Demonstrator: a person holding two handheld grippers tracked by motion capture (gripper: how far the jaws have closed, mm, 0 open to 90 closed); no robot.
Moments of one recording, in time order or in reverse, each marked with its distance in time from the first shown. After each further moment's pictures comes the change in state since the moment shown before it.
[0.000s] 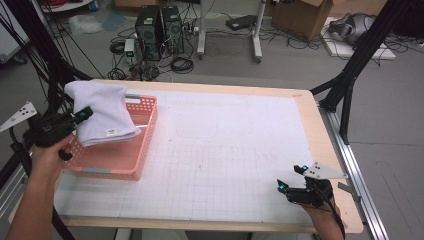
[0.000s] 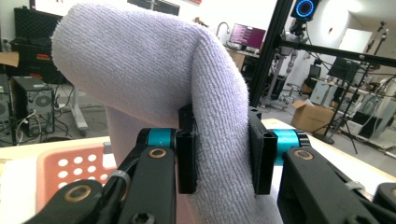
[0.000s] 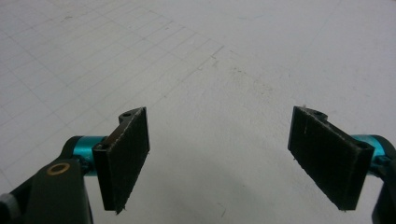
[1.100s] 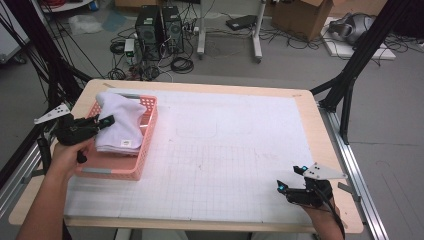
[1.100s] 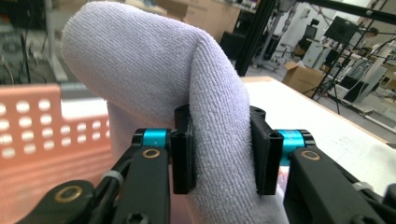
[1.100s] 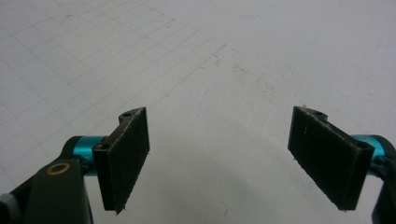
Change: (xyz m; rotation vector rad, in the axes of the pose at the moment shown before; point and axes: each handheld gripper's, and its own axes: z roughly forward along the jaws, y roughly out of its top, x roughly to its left) left arm 0.003 -0.030 0.040 0.224 -0.021 -0.085; right arm 0.001 -0.001 0.000 0.004 0.004 0.002
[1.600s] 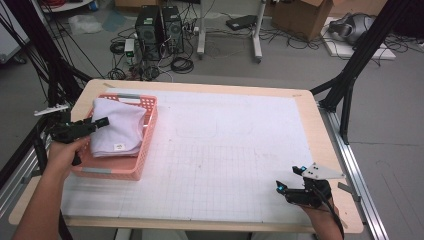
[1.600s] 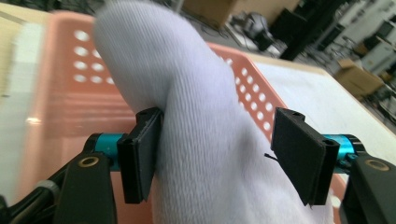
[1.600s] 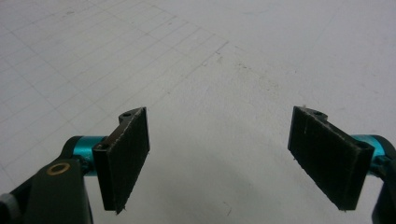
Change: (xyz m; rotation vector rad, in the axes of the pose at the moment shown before) left arm 0.008 0.006 -0.010 0.094 0.247 -0.168; right arm 0.001 -0.001 0.002 0.009 0.006 -0.002
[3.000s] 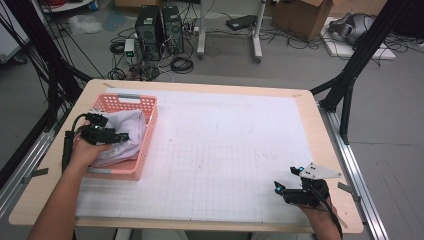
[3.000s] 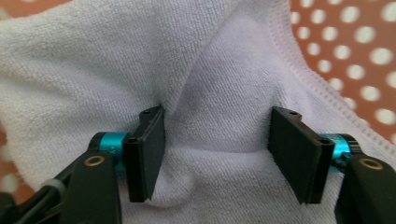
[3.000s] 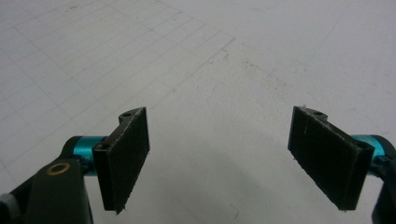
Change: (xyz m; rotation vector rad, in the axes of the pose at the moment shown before) left arm -0.026 -0.021 0.064 0.438 0.113 0.239; right arm 0.002 0.000 0.004 0.012 0.011 -0.009
